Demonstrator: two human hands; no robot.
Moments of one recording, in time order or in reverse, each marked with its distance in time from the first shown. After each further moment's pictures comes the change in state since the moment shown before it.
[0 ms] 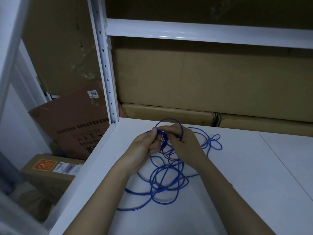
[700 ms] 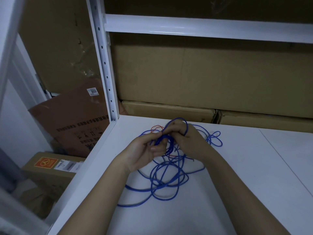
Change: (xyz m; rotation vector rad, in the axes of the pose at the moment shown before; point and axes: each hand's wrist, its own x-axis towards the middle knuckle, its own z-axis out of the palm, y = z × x) left_hand -0.002 0.001 -0.003 -0.335 -0.244 -0.206; right_hand 0.006 -0.001 -0.016 0.000 -0.199 0.053
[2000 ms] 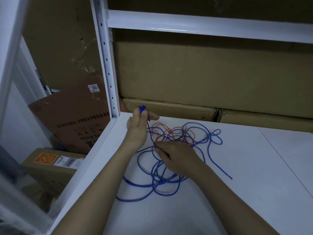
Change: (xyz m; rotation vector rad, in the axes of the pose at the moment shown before) left_hand 0.022 0.012 -0.020 0.901 0.656 0.472; right_hand -0.026 0.016 0.039 -0.623 -0.165 -0.121
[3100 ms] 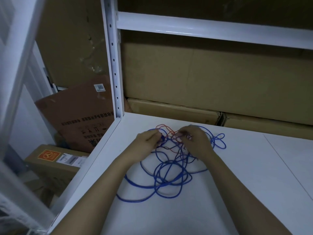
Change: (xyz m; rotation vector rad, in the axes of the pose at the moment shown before) left_hand -0.024 -0.014 -0.010 0.033 -0.419 -0.177; right_hand 0.023 0.072 -0.005 0.115 0.242 0.303
